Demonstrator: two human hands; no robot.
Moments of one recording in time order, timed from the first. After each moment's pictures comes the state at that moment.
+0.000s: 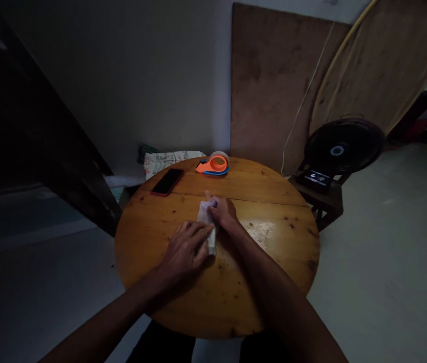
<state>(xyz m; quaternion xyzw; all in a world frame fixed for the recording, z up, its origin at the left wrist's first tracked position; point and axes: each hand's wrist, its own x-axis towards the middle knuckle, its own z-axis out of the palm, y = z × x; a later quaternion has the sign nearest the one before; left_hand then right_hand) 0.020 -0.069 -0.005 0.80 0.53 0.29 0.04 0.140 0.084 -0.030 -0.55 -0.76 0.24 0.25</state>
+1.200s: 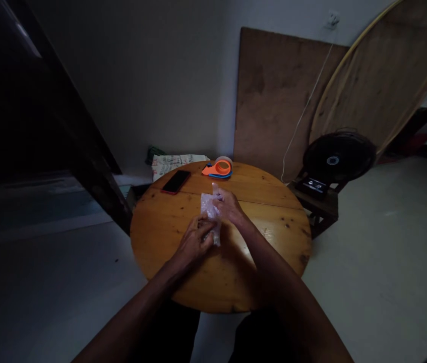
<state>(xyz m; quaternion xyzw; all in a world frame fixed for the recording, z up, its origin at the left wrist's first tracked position) 0.027 -0.065 -0.031 0.71 0.55 0.42 0.14 0.147 0.068 0.005 -0.40 -0.73 0.40 0.38</state>
